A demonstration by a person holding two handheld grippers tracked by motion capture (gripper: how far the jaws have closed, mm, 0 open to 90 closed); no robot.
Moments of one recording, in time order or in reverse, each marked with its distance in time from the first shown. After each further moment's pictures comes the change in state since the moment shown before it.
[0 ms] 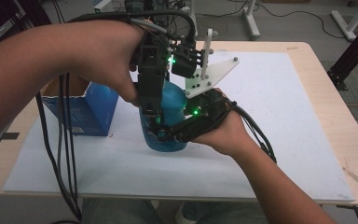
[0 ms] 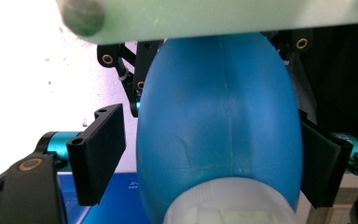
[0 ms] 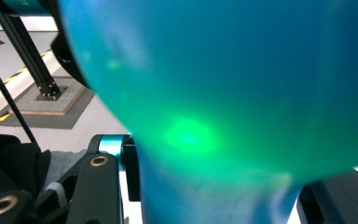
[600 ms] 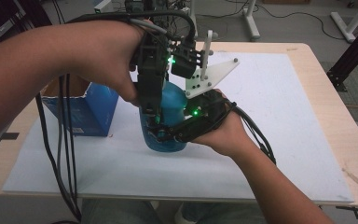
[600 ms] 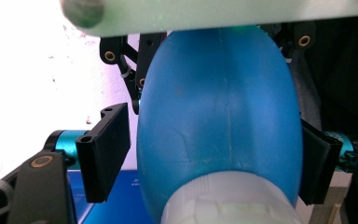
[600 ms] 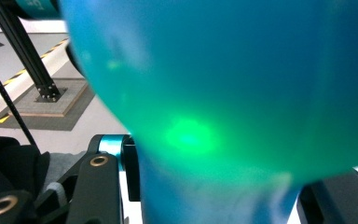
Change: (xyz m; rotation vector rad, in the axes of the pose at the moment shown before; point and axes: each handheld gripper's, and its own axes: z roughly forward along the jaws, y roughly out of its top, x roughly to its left) left arm -0.001 -0.001 0.000 0.007 0.013 -0.005; right arm -0.001 0.000 0.001 -0.005 -0.003 0.004
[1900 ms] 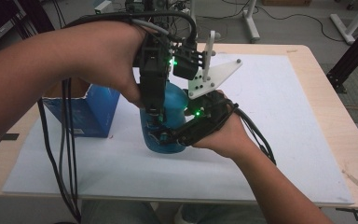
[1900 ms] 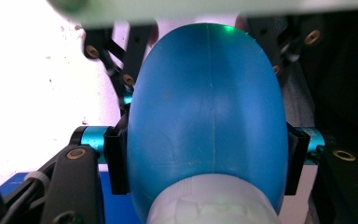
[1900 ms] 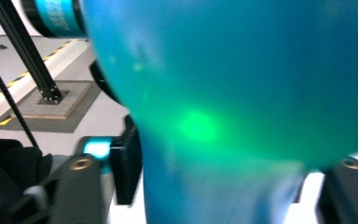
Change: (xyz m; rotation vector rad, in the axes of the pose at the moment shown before) left arm -0.001 0.000 -0.003 -0.010 -0.011 -0.012; right arm 0.000 0.001 -0.003 -0.010 0.009 0.003
